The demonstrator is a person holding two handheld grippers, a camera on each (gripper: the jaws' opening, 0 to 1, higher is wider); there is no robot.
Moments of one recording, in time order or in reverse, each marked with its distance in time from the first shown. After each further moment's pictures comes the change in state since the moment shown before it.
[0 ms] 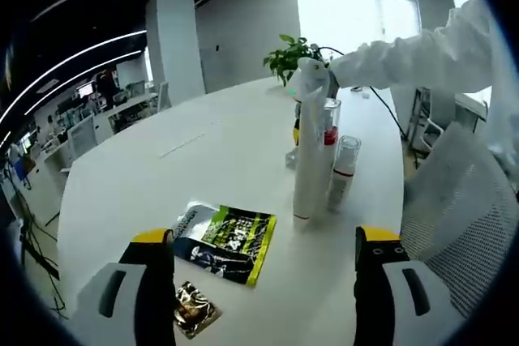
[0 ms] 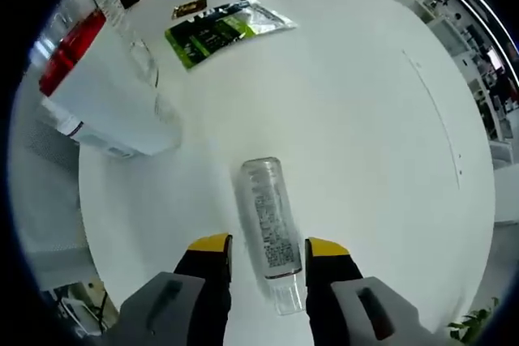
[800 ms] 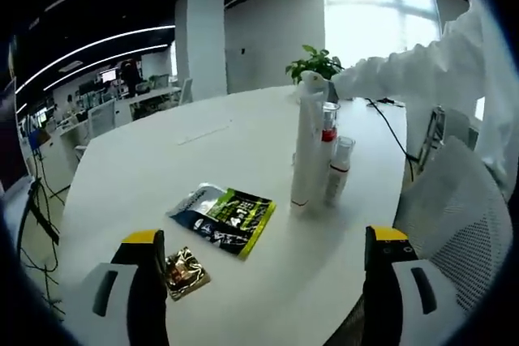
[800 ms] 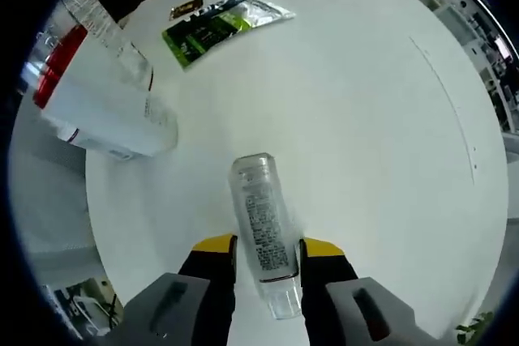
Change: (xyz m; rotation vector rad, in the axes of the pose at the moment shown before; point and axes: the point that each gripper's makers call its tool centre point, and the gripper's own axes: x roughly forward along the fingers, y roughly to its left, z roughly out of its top) left arm -0.030 -0.007 -0.025 -0.111 -0.033 0.082; right arm 0.005 0.002 -0.002 0.027 0.027 0.086
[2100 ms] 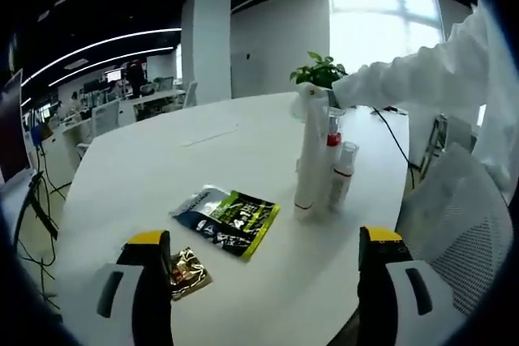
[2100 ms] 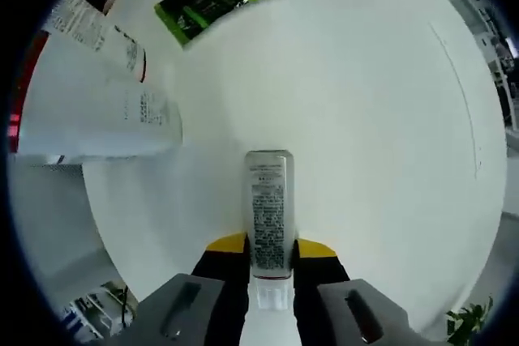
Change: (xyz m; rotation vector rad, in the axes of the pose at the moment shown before) left arm -0.006 0.005 0.003 -0.032 -0.039 0.005; right arm 0.000 0.016 -0.003 0.057 0.179 -0.020
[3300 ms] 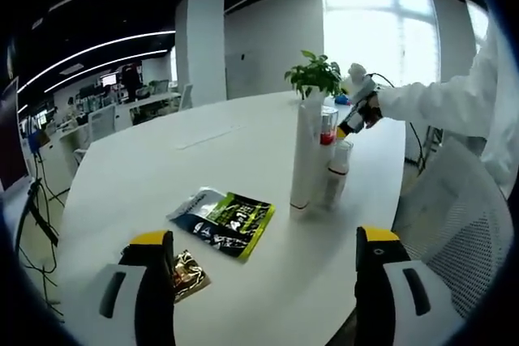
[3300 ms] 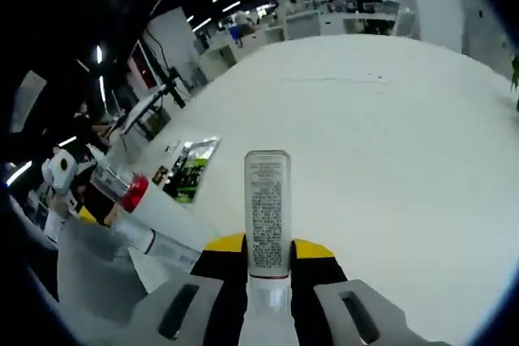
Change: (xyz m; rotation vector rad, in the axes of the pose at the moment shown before) left arm 0.000 -0.014 0.006 0.032 0.000 -0.023; right arm -0.079 0.012 -0.011 0.850 -0.895 0.074
